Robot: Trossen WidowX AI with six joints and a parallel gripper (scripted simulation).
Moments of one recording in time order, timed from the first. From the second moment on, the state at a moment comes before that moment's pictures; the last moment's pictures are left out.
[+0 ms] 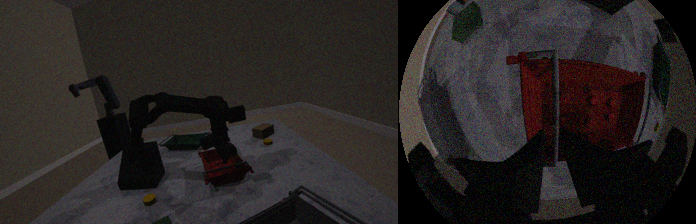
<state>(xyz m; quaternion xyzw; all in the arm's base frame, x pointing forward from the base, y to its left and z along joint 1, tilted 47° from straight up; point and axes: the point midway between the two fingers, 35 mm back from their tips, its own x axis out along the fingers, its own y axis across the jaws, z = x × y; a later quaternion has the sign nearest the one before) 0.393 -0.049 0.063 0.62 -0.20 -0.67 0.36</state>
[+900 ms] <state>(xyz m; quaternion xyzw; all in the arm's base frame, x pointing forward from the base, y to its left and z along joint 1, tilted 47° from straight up) 0.391 -0.044 0.067 0.62 -0.20 -0.67 0.36</state>
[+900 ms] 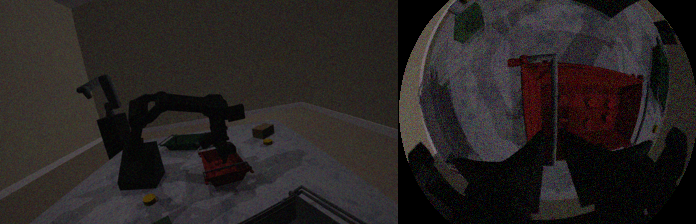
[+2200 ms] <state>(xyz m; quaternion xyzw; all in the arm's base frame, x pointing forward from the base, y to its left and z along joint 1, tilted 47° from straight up) 0.412 0.082 -0.060 -0.04 0.51 -0.47 0.72</state>
